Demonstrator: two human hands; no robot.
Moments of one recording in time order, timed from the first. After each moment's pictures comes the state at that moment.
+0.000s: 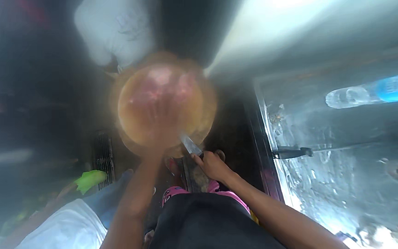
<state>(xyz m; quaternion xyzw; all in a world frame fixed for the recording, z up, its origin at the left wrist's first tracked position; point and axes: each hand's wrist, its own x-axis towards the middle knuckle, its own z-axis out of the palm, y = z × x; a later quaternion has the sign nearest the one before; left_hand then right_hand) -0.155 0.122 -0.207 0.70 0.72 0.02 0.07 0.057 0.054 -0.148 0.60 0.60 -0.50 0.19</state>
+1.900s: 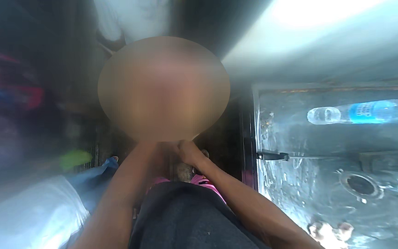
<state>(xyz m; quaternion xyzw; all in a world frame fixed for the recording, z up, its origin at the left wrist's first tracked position) -0.179 0.100 -0.222 0.65 0.76 0.03 0.06 -0.009 0.050 -0.152 0.54 0.65 -0.47 0.23</state>
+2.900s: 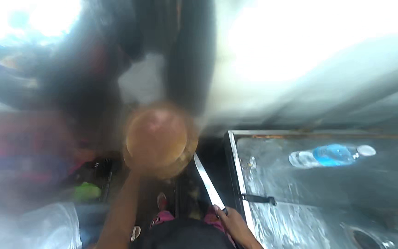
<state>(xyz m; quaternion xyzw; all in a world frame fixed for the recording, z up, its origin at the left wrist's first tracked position) -0.167 0.061 -0.136 0.43 0.85 0.21 0.21 0.265 -0.017 -0.157 0.61 0.55 -0.56 0.02</state>
